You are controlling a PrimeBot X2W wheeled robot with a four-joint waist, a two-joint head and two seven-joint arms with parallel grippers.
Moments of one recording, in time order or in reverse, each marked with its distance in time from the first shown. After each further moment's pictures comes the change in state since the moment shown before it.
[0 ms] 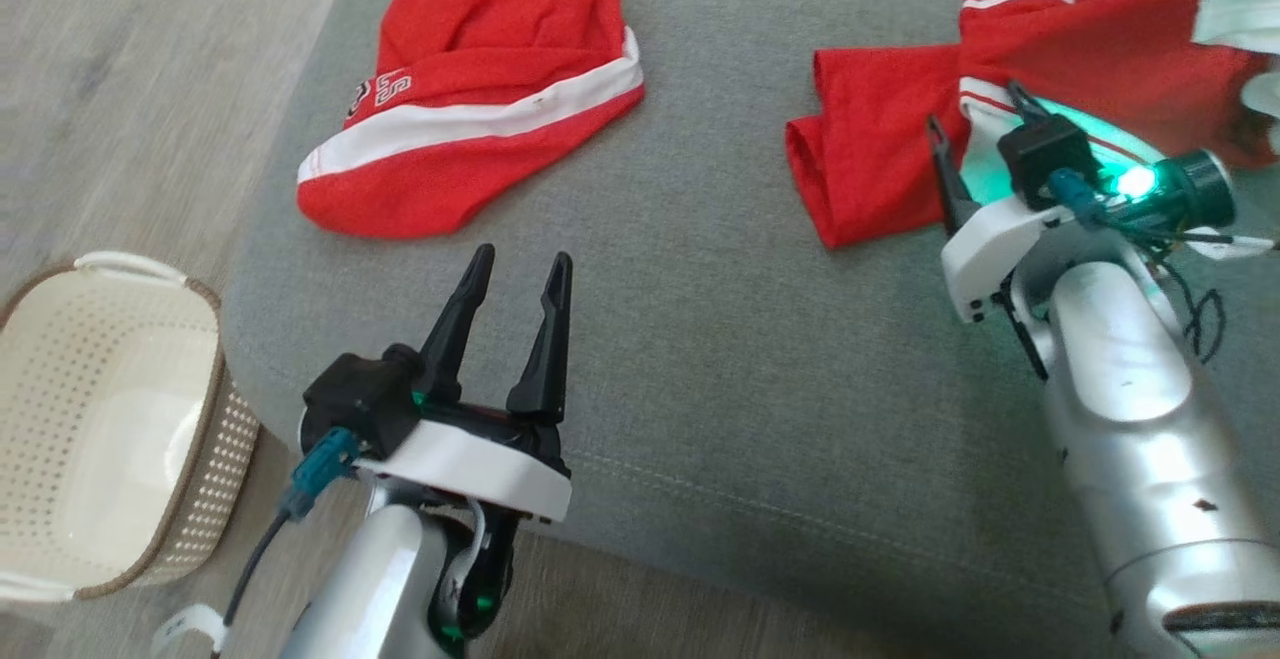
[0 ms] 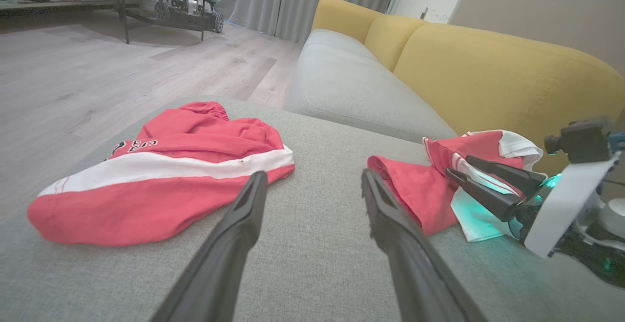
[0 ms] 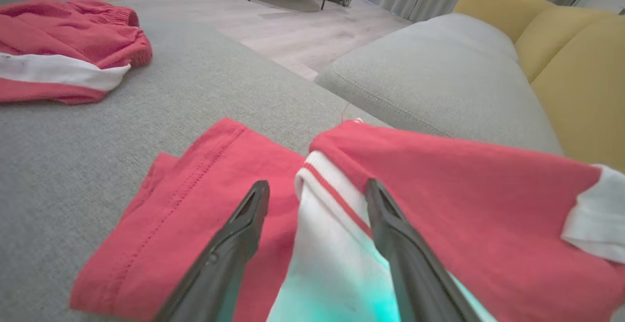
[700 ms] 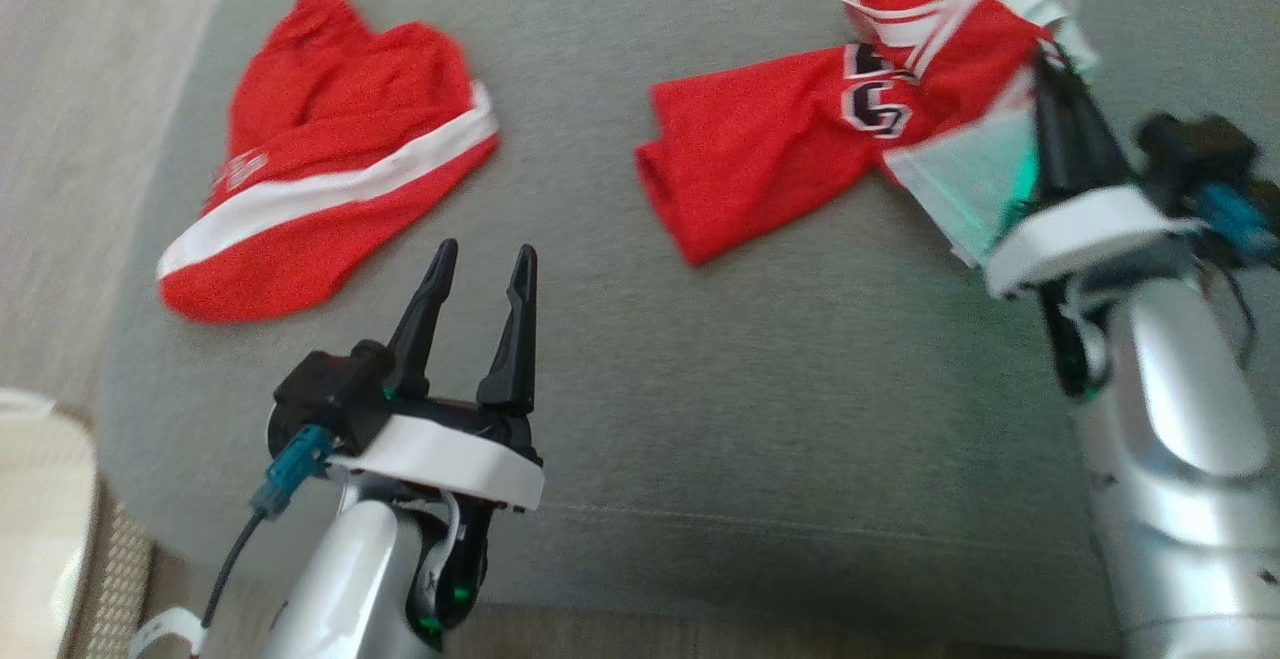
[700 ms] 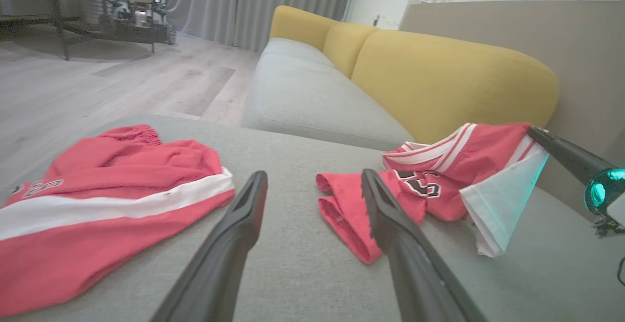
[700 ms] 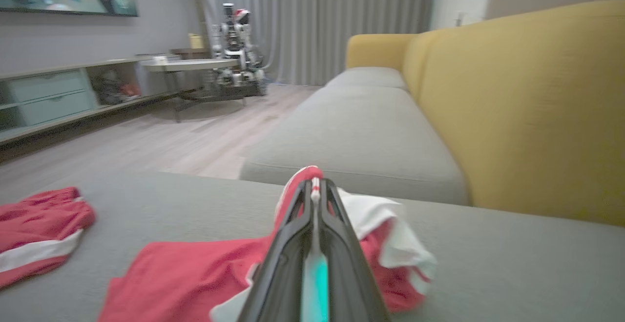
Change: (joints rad) left arm 0.003 0.000 0.052 0.010 0.030 0.005 0.000; right arm 0.129 0.001 0.006 -0.321 0.401 0.000 0.000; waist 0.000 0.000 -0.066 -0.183
